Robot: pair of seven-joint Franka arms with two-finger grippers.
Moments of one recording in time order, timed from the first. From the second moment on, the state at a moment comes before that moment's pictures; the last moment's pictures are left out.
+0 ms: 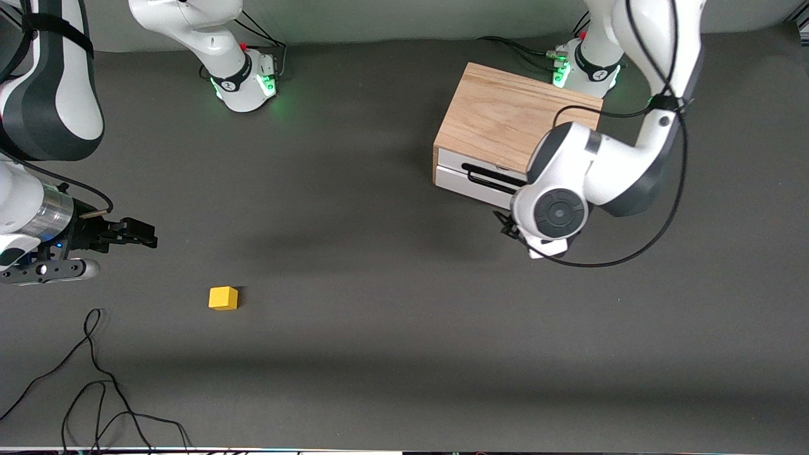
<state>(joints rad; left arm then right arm) -0.33 0.46 -0.18 -1.60 -0.06 1.63 -1.54 0.13 0.21 -0.13 -1.57 0.02 1.73 -0.06</state>
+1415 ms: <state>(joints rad) -0.34 0.50 -0.19 -1.66 -0.06 1.73 -1.55 0.14 0.22 -0.13 -1.56 0.02 1.73 -0.06</state>
